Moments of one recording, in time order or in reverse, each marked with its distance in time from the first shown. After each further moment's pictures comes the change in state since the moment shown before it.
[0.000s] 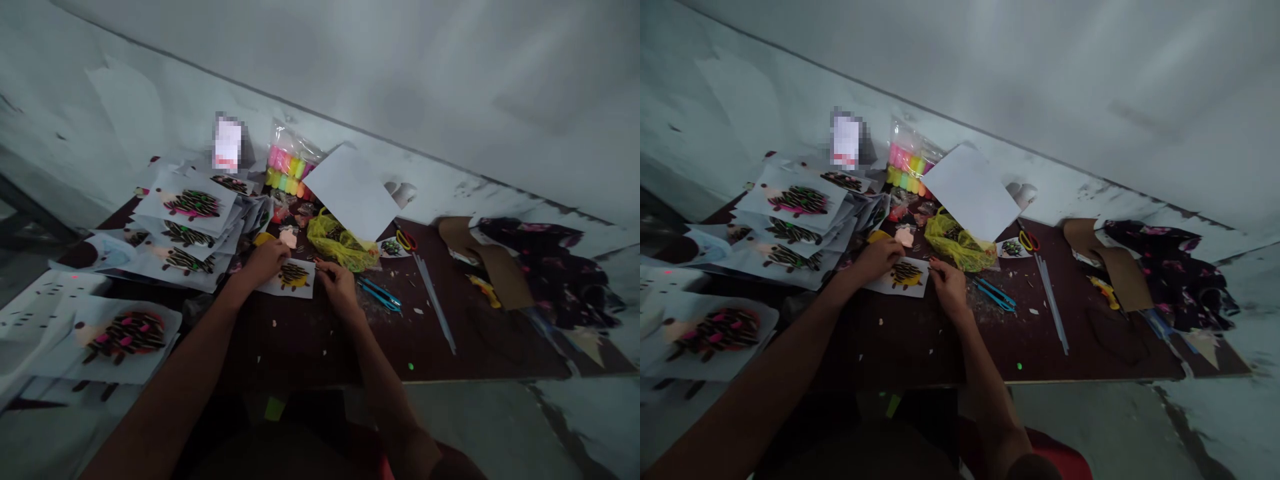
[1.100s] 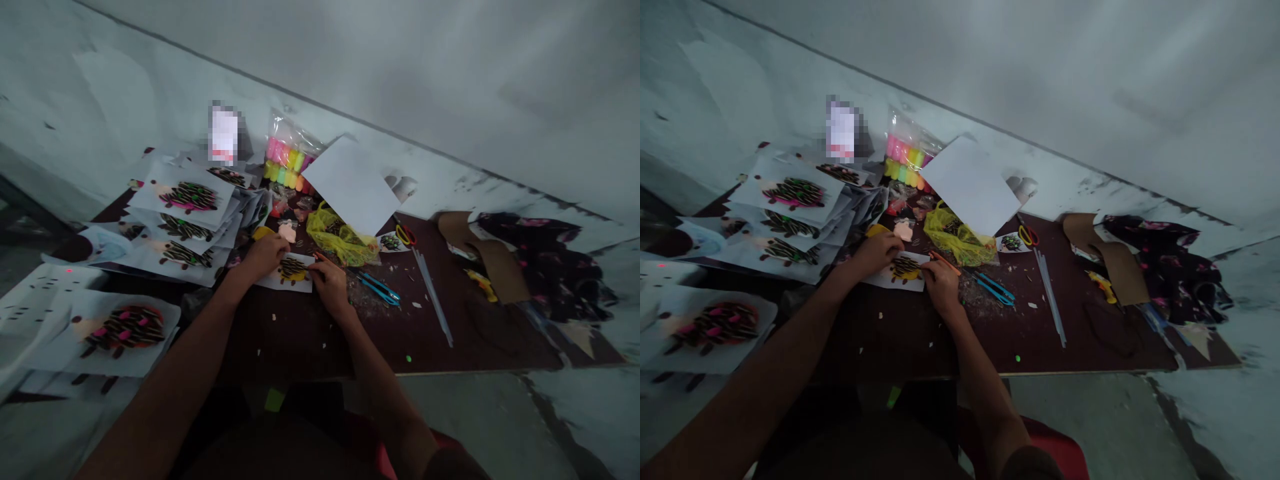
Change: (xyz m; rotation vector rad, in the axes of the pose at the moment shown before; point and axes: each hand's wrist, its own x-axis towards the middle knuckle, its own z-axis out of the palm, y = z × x) left_hand 0.000 0.001 -0.002 0.010 -0.010 -0.003; right_hand -0.005 0.005 0.016 -0.220 -0.029 -0.140
